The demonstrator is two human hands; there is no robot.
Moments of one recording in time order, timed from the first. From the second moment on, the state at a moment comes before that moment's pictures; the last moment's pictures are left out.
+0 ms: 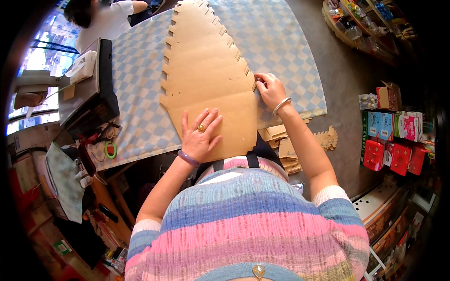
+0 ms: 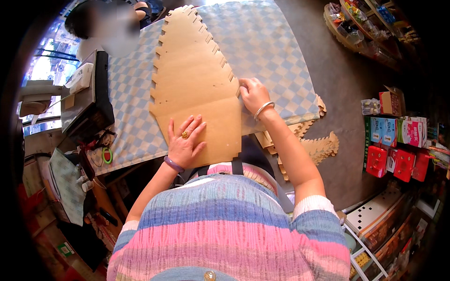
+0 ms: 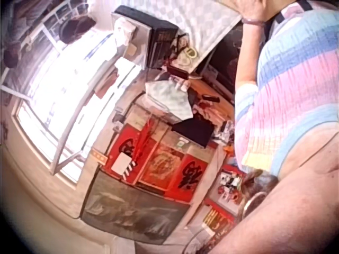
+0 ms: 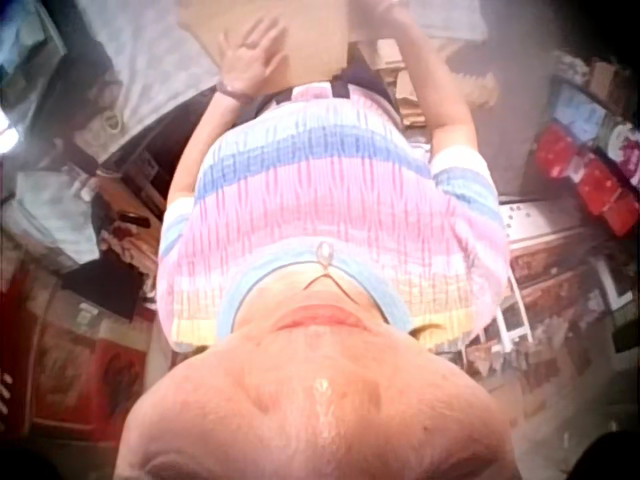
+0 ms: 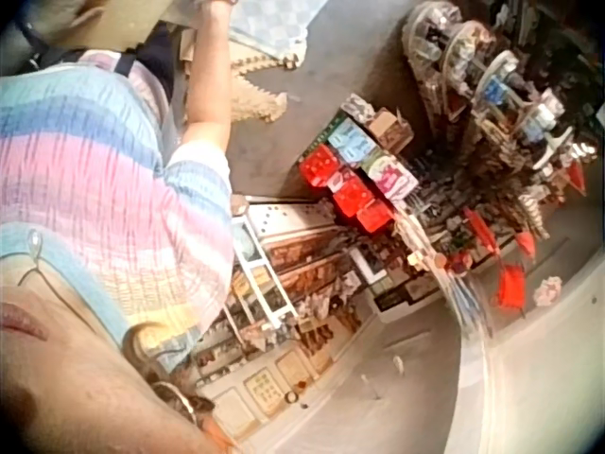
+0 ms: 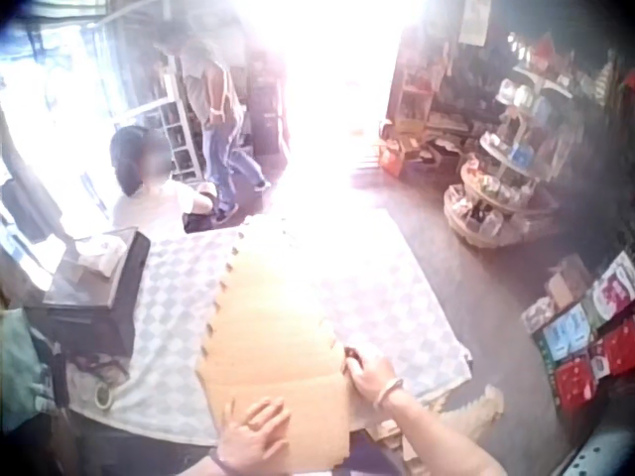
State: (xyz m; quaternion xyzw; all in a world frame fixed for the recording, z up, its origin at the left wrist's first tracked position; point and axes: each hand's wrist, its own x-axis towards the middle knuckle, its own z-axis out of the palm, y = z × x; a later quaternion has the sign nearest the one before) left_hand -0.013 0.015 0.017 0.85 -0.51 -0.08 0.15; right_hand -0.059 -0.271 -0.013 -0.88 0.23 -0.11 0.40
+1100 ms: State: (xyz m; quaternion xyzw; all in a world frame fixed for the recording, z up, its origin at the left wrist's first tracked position) left_hand 0.000 0.025 0.025 0.84 -0.43 -0.07 0.32; right_hand -0.053 -0.271 0.001 -0.71 0.21 -0.05 0.67
